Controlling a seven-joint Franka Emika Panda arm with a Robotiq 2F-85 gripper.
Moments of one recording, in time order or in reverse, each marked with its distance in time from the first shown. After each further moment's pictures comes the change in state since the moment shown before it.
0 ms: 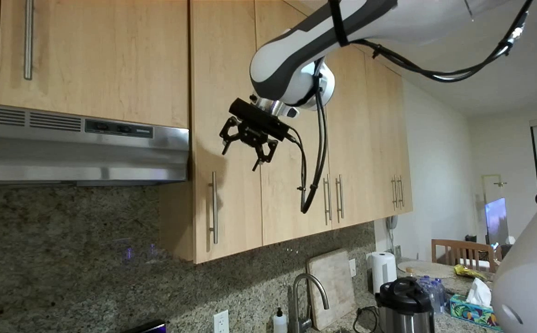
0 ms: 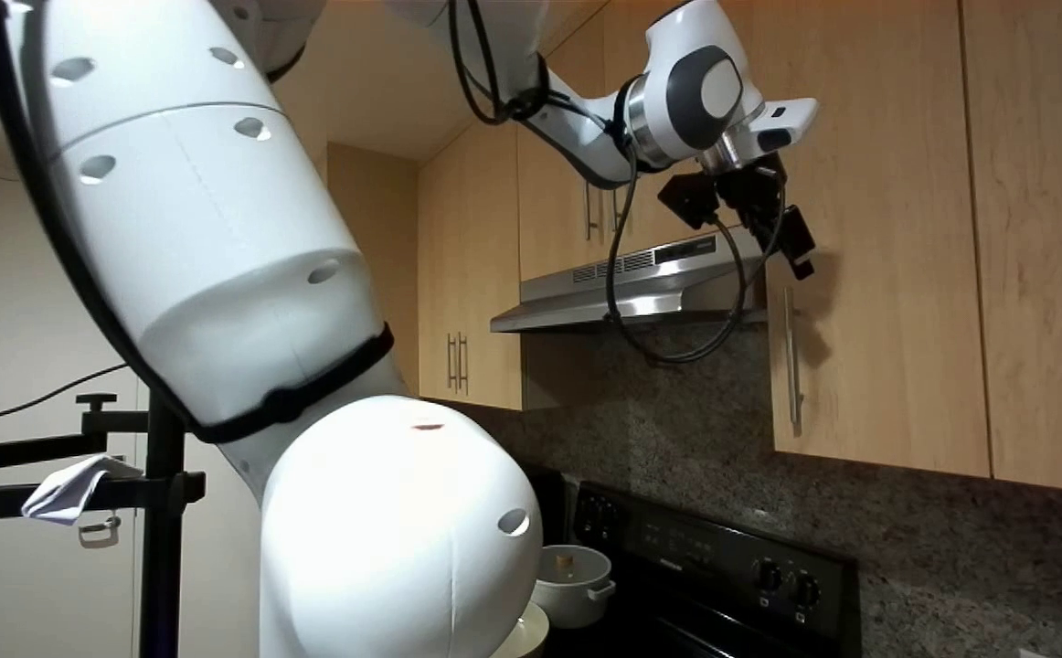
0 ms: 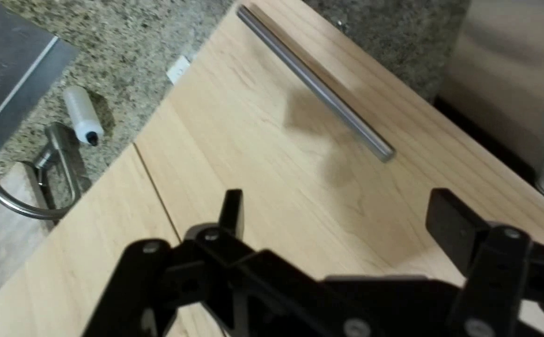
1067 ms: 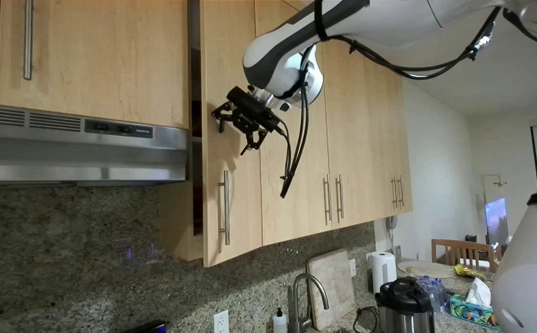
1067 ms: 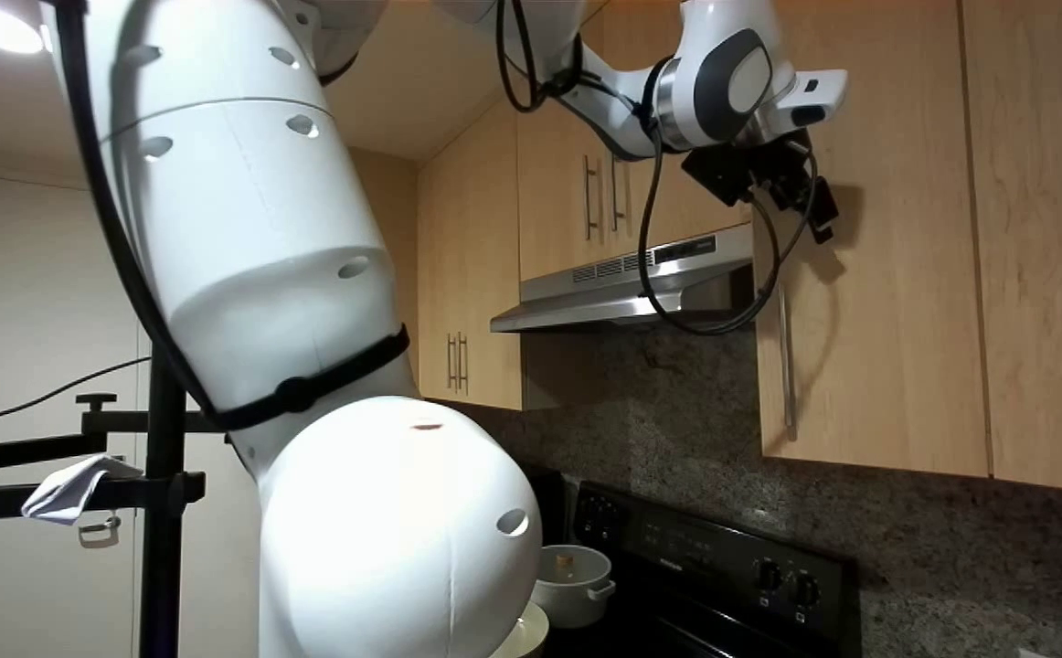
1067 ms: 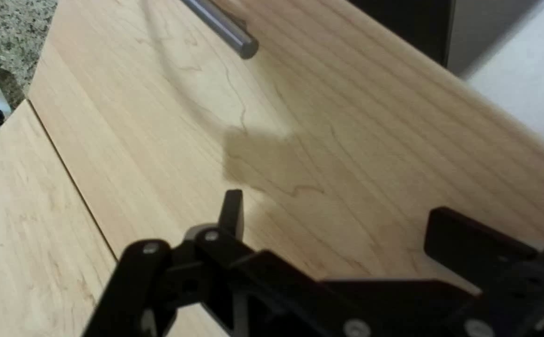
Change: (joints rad) arm -0.003 0.117 -0.017 0.155 0.168 0.098 -0.163
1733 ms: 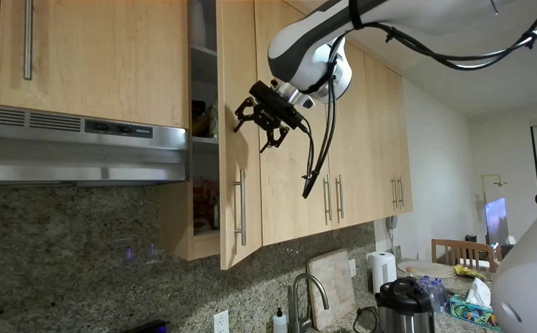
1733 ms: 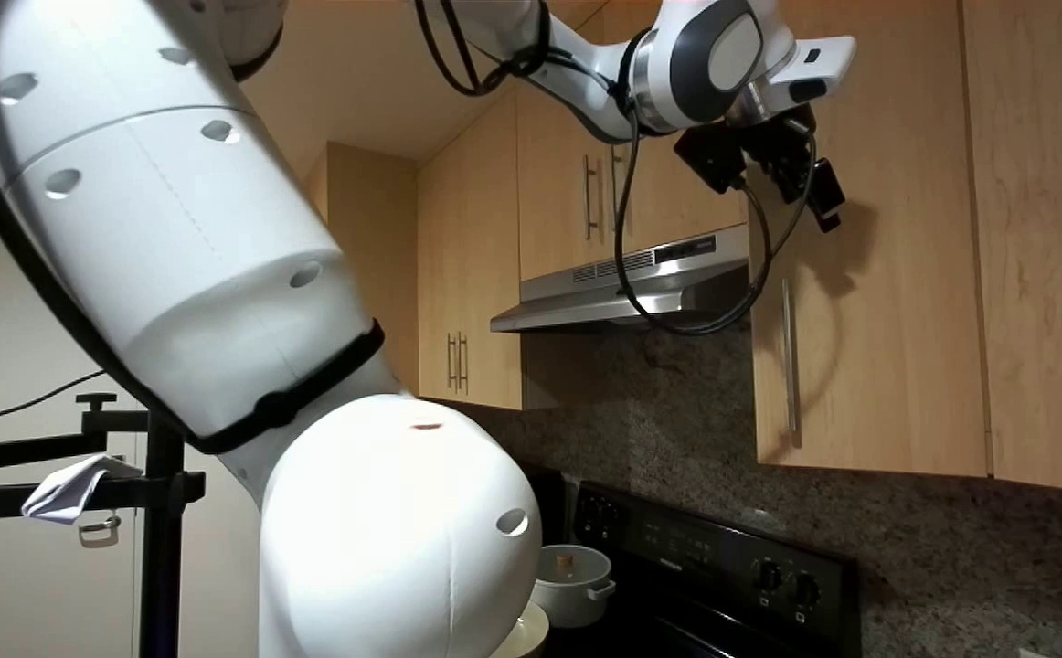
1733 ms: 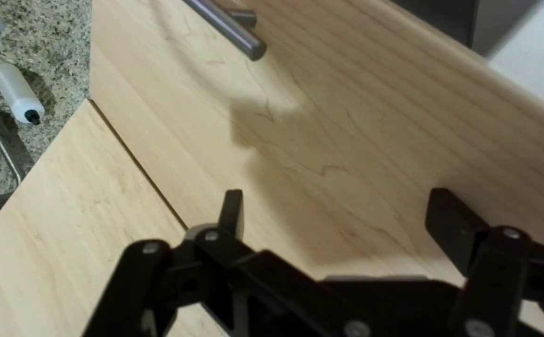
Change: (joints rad) arm -0.001 -0.171 -0.052 -0.153 0.040 -0.002 -0.014
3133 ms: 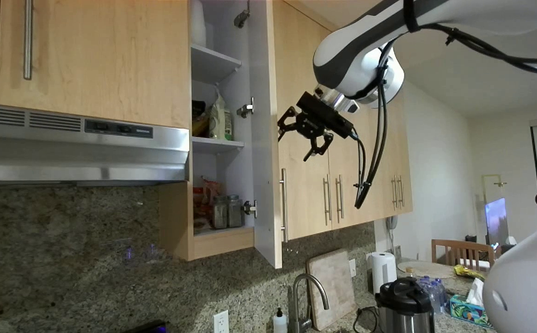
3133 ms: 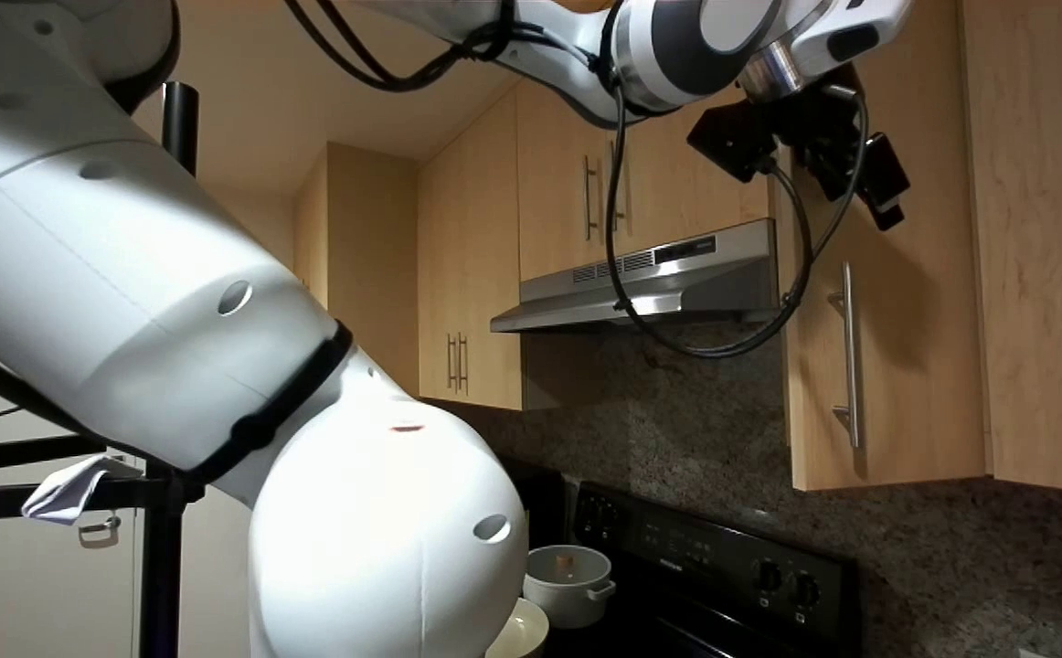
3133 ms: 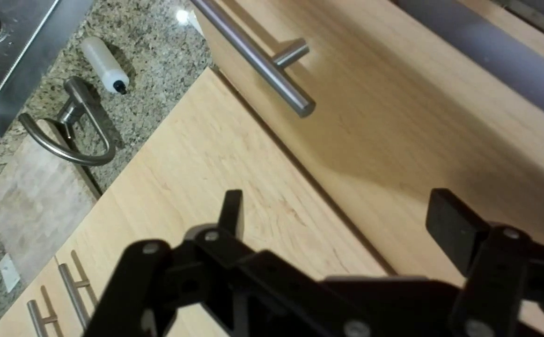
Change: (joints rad) arm -0.071 -0.234 -0.104 -0.219 -0.039 -0.060 -0.113
